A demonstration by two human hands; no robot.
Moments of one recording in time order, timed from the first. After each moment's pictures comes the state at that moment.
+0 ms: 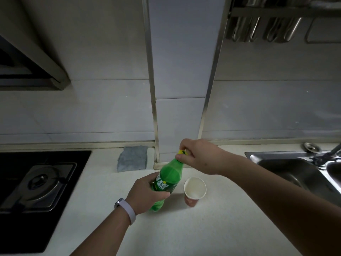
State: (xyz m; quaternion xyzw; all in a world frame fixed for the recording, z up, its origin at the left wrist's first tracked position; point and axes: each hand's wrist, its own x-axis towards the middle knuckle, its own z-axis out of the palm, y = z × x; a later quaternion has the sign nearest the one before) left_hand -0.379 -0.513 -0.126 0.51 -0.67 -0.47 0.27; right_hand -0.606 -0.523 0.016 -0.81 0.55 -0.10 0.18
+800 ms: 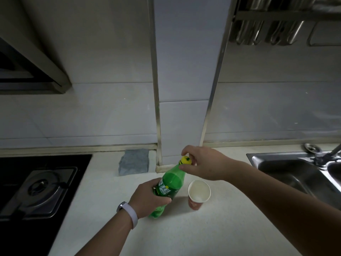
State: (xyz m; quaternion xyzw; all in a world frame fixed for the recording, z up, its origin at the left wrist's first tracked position) left_hand -0.367 -0.524 -0.140 0.53 -0.67 -0.47 0.22; right_hand -0.607 -0.531 -0.010 -0.80 0.56 -0.09 0.18
